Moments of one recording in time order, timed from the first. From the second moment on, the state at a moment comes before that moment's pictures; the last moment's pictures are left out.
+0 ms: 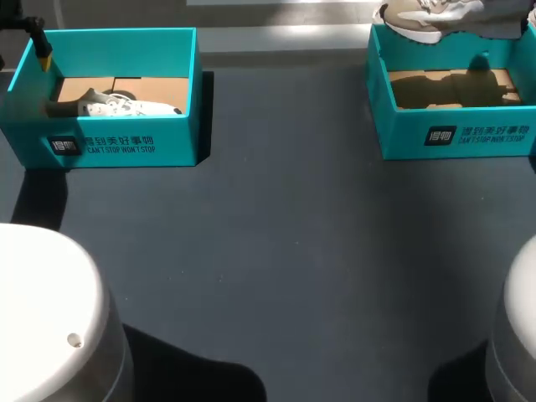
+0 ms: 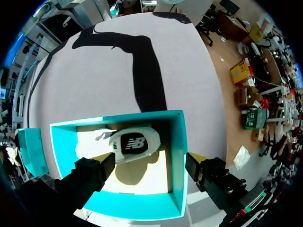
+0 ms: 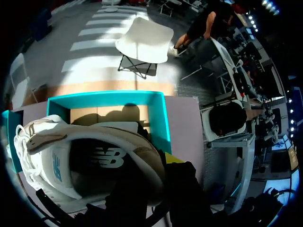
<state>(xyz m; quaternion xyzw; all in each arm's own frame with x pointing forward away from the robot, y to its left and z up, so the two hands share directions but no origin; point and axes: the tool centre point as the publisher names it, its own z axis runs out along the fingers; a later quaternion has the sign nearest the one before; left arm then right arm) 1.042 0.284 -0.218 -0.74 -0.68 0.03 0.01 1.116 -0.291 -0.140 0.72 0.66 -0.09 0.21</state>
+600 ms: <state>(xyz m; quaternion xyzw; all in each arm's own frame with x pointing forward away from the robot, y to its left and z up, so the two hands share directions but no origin) 1.042 0.283 -0.218 -0.74 -0.68 0.03 0.01 1.056 -0.251 -0.133 0.70 0.68 -0.09 0.19</state>
